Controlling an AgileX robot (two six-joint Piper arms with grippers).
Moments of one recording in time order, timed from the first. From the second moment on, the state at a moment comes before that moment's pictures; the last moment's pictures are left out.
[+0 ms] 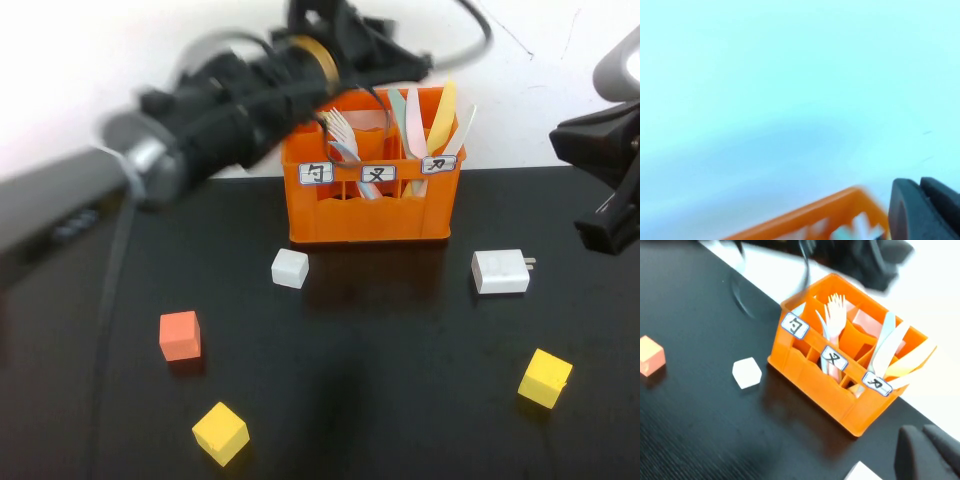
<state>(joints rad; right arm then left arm) 0.55 1.15 -1.10 0.00 0.52 -0.31 -0.55 1.93 -1.68 0.50 -0.05 -0.62</state>
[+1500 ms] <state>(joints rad) 0.55 0.56 -0.72 -0.24 0.64 -0.18 -0.55 0.33 -0.41 0.41 0.18 -0.68</state>
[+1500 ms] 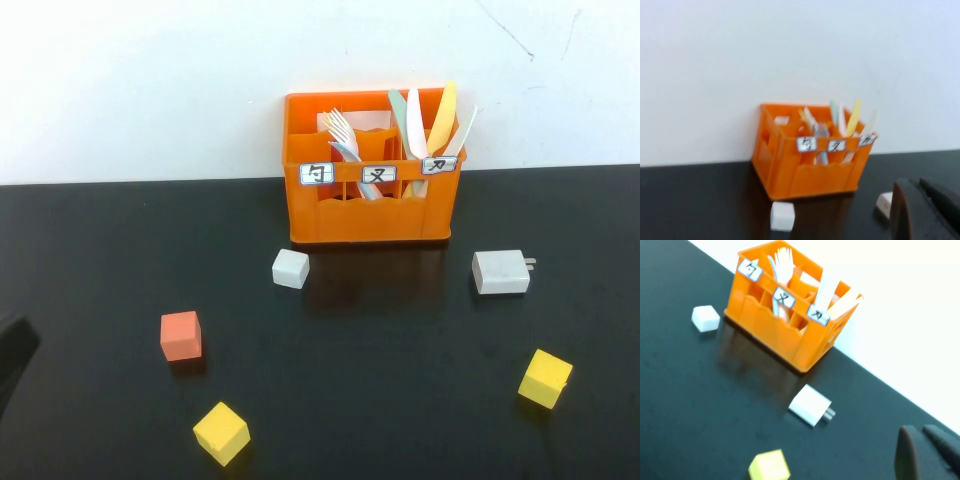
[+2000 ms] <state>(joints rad) 0.55 0.26 -0.48 -0.21 0.67 -0.19 -0.55 0.20 -0.24 0.41 0.20 -0.68</state>
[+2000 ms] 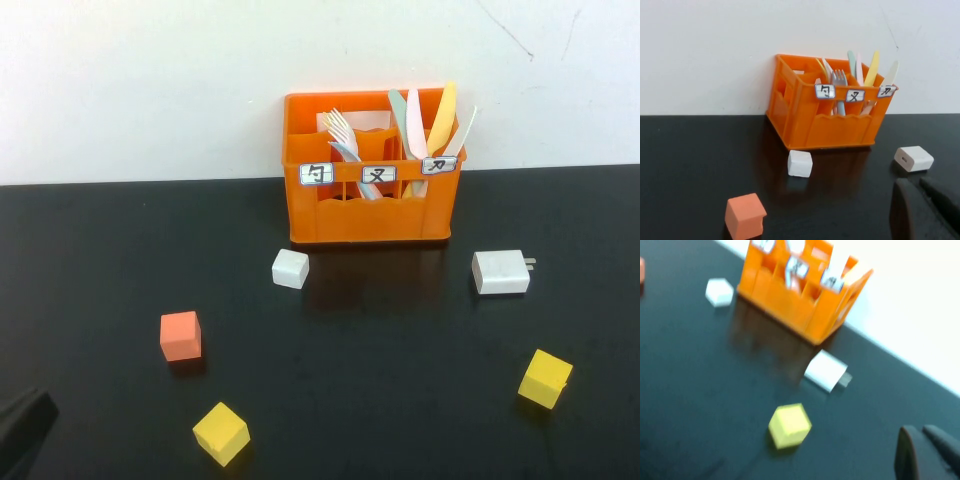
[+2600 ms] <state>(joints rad) 0.55 0.25 -0.45 -0.19 0.74 -0.19 -0.55 0.20 -0.24 0.41 0.20 -0.69</state>
